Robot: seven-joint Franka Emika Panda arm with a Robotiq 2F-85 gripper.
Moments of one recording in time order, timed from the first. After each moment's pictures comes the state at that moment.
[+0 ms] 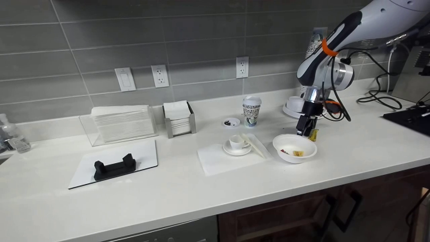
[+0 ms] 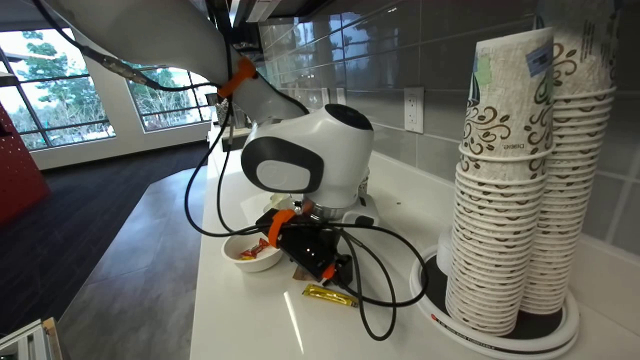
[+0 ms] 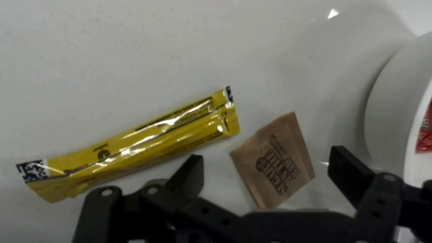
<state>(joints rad) -0.35 0.40 -0.13 -2.14 0.46 2.30 -0.83</state>
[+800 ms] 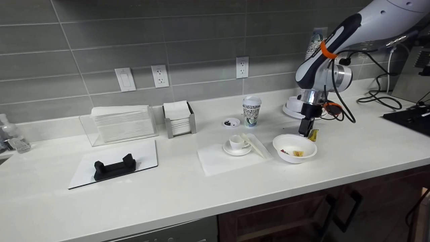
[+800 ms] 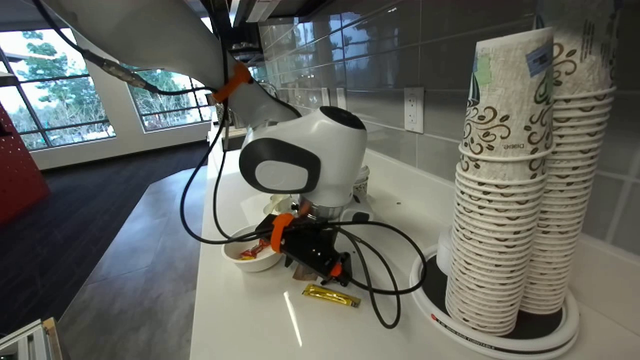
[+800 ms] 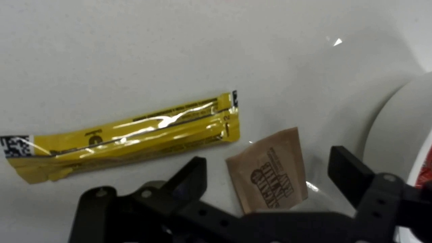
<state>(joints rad) -0.35 0.40 -0.11 -2.16 0.39 2.32 -0.93</state>
